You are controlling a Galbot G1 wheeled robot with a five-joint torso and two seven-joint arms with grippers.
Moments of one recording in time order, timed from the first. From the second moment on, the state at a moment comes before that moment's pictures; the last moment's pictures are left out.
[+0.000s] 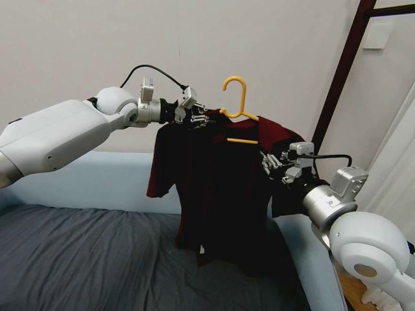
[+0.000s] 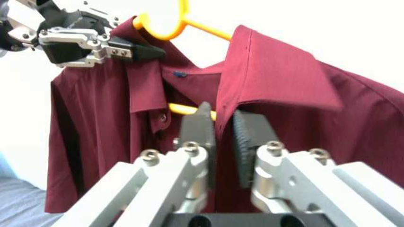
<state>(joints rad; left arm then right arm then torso) -0.67 -0.87 1.06 -1.19 -1.17 -0.13 0.85 -0.49 0.56 -0.10 2.33 1.19 -0.24 0.65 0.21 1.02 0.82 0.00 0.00</state>
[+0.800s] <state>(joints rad) -0.60 -0.89 1.02 -1.18 -1.12 -0.13 0.85 -0.48 0.58 -0.14 2.38 1.13 -0.22 0.60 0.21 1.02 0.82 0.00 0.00</state>
